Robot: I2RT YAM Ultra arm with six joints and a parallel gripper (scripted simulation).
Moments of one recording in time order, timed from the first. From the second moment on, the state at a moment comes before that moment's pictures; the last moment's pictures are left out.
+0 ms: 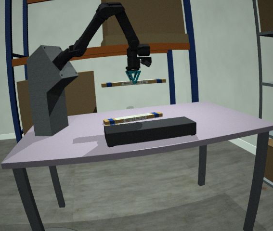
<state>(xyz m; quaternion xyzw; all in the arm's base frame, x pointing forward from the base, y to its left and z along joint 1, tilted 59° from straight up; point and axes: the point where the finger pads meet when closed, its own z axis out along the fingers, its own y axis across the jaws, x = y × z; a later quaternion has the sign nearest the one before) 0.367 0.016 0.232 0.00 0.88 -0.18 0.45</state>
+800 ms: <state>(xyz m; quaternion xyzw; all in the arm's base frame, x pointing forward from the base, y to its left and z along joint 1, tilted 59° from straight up) 0.370 0.012 0.231 0.00 0.87 -0.18 0.45</state>
